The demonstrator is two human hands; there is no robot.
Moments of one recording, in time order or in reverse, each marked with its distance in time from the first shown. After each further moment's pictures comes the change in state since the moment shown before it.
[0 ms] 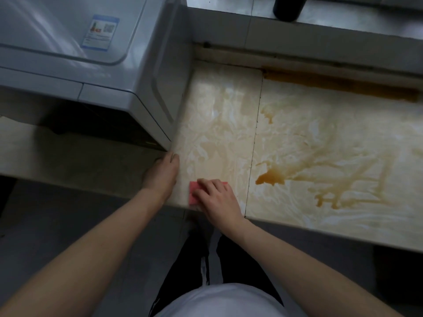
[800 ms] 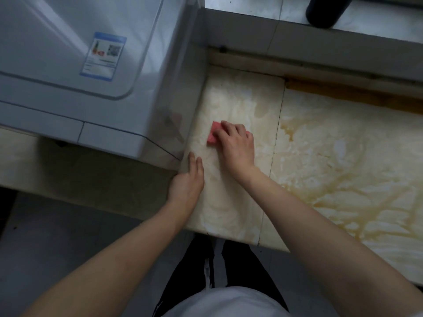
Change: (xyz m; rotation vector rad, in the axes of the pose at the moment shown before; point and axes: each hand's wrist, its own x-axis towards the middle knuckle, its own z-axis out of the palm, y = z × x) left_hand 0.049 0.024 0.005 0.387 0.026 0.090; right_hand 0.182 0.086 -0.025 -0.025 0.061 0.301
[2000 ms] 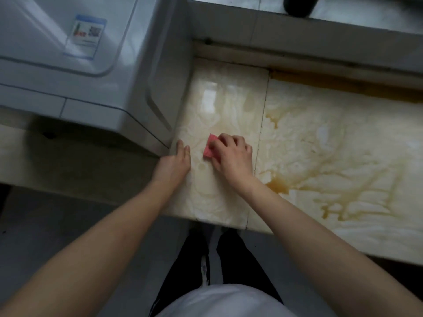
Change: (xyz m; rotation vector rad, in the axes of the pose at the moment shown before) left_hand 0.006 -0.015 0.002 0.152 0.067 0.071; right_hand -0.071 0.010 -0.021 0.030 -0.166 0.071
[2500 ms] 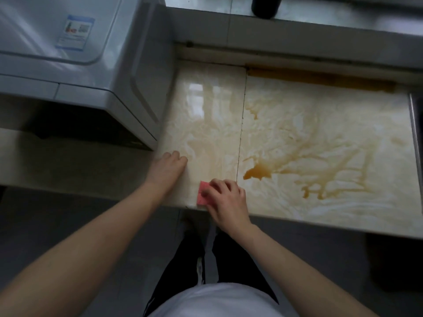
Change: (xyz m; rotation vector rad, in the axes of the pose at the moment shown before) left_hand -0.045 0.023 -0.040 -0.340 -0.092 0.046; right_hand -0.158 0.004 0.029 0.058 -0.043 -0.042
